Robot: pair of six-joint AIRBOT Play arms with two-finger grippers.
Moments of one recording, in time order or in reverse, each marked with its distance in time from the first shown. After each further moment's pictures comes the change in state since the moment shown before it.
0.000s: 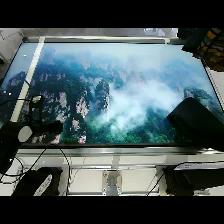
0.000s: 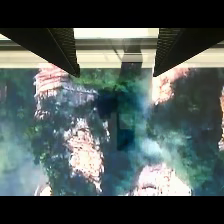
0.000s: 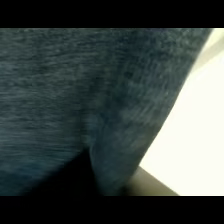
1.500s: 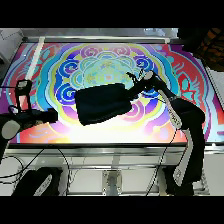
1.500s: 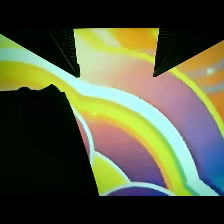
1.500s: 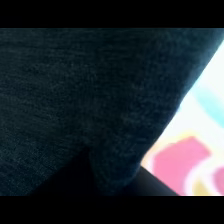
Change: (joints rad) left arm 0.000 0.000 0.186 0.007 0.004 0.000; right arm 1.348 -0.475 0.409 0.794 -0.267 -0.114
